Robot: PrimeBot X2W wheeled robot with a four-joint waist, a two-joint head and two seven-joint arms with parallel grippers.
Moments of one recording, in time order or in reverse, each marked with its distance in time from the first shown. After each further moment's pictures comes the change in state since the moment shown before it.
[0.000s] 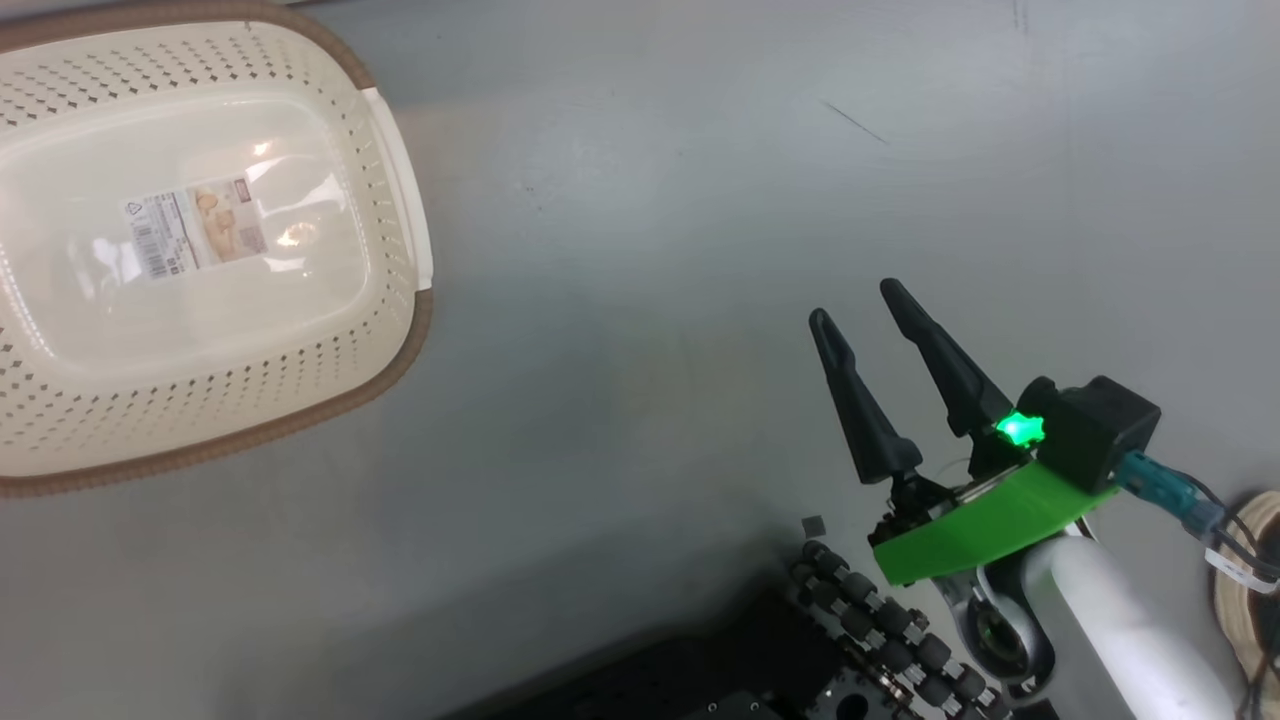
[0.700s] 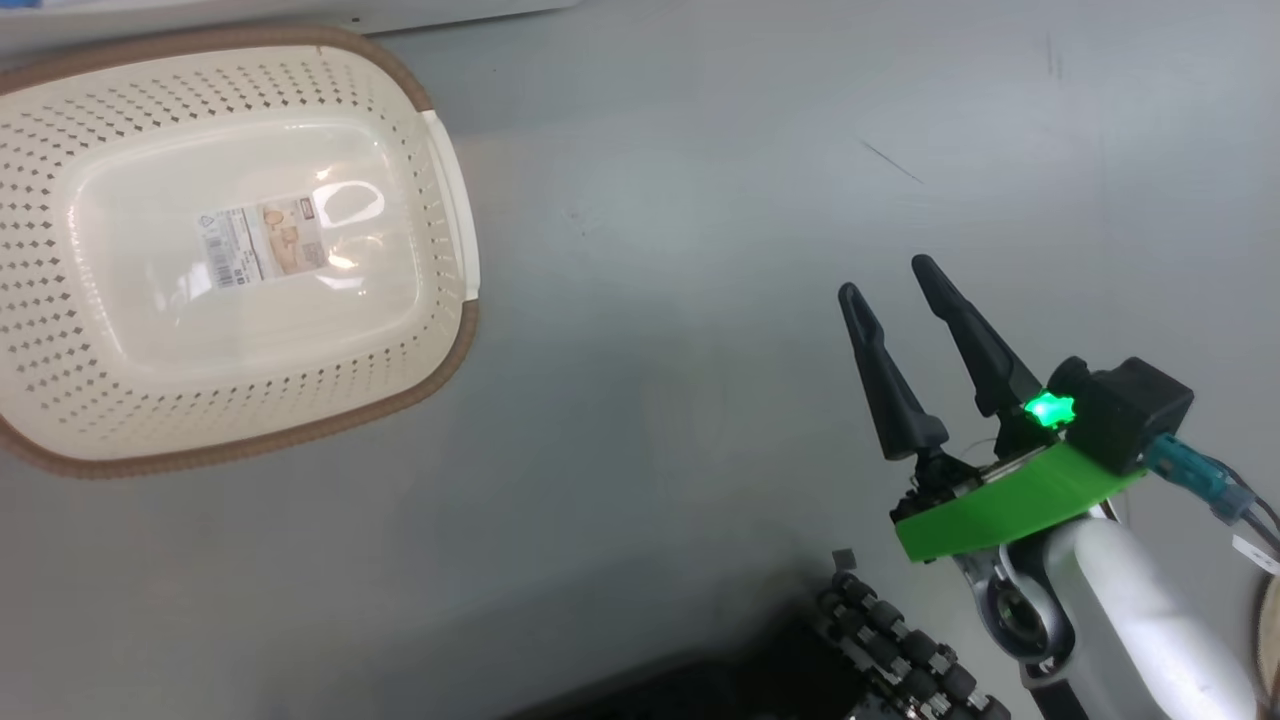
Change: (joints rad) left arm 0.122 -0.044 0.072 0.132 -0.079 0.012 0.000; right arm -0.019 -0.010 -0.035 0.002 0.000 0.000 0.000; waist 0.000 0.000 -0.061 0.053
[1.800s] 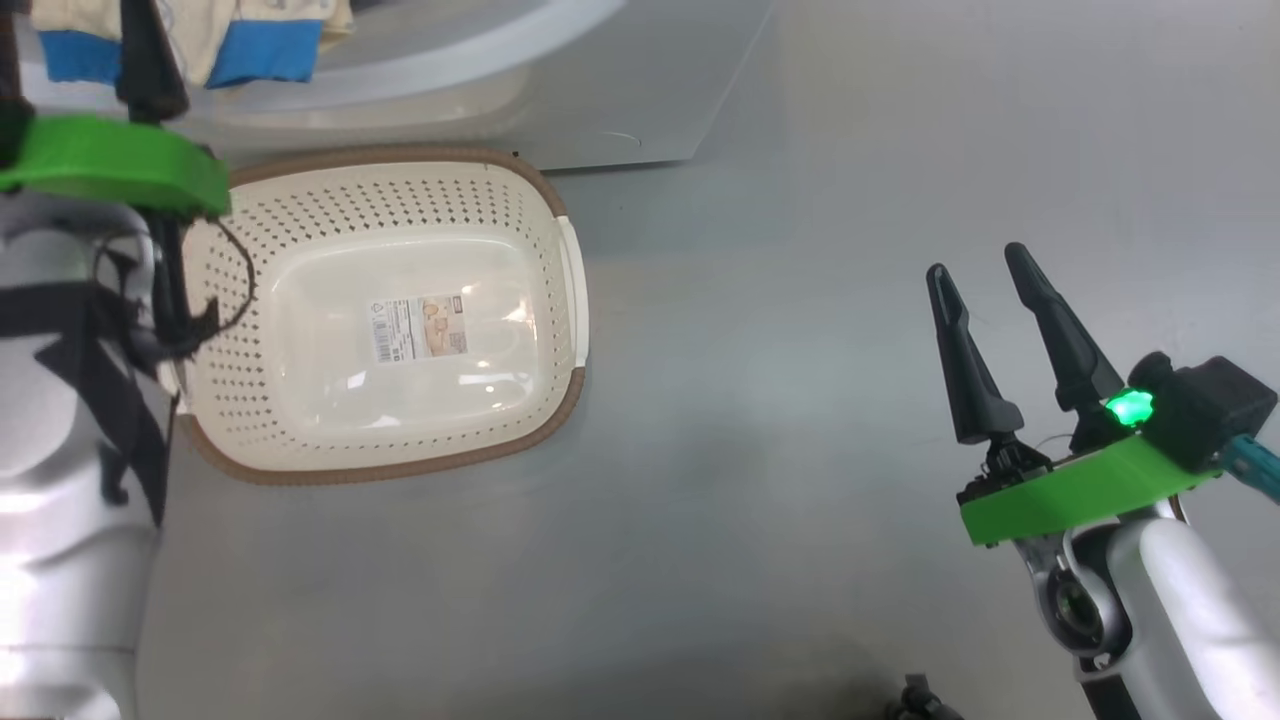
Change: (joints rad) left arm 0.584 -0.097 0.161 -0.307 -0.047 0.018 0.000; right arm 0.019 -0.030 -0.106 -0.002 -0.016 0.000 0.000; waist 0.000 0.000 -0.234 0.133
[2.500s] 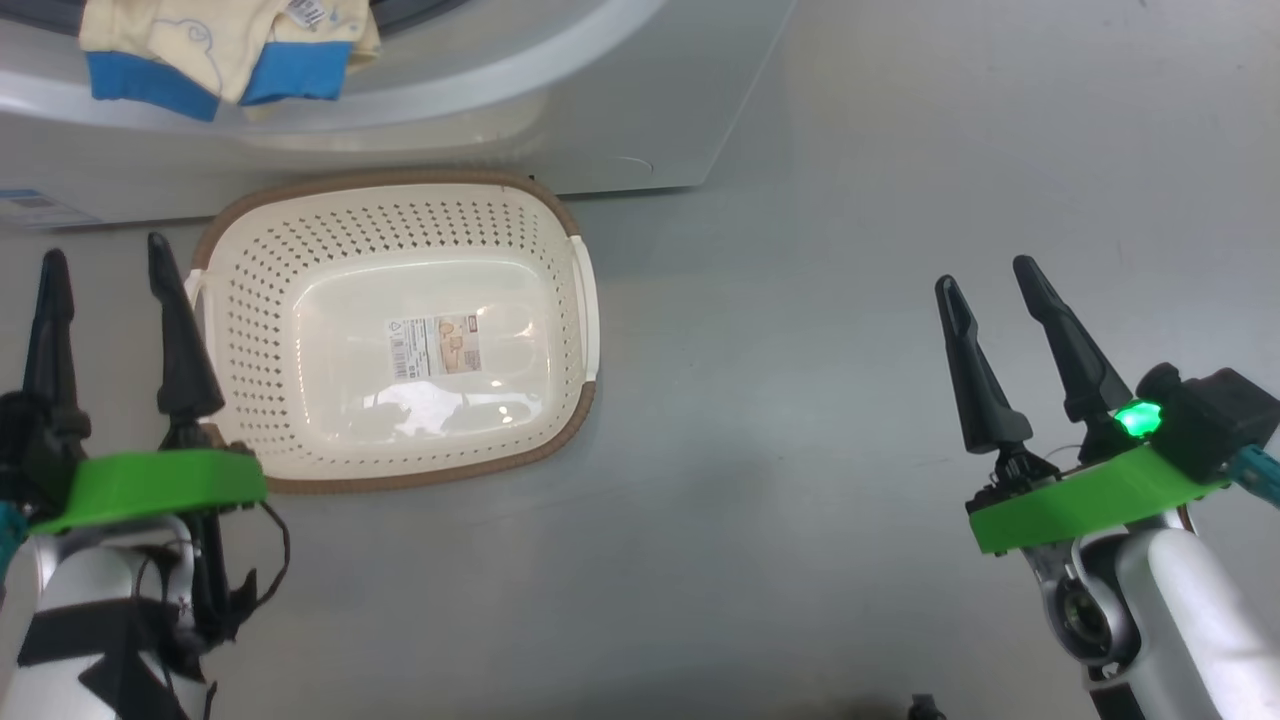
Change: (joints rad) left arm 0.611 -0.031 0.142 -0.476 0.005 0.048 0.000; right arm 0.032 -0.005 -0.012 -0.007 0.000 0.000 0.000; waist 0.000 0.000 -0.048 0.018
